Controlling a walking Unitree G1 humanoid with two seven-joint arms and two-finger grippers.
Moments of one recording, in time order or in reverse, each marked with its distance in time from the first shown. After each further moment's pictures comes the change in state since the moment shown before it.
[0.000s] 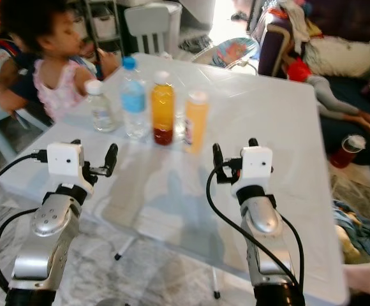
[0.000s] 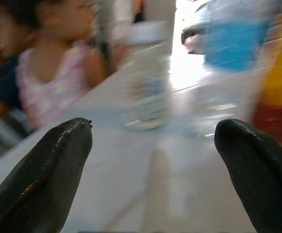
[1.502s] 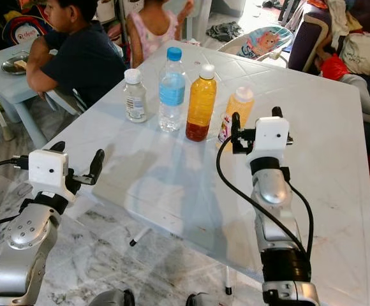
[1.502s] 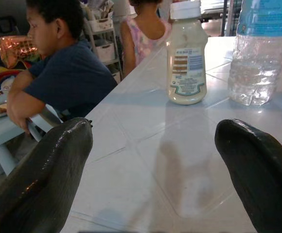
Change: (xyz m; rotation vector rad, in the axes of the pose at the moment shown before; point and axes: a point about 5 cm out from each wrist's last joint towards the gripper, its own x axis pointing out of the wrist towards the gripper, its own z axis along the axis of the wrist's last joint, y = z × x) left arm -0.019 0.014 0.005 0.114 -0.026 -0.039; right arm 0.035 -0.042 0.034 -0.160 -0.145 -0.154
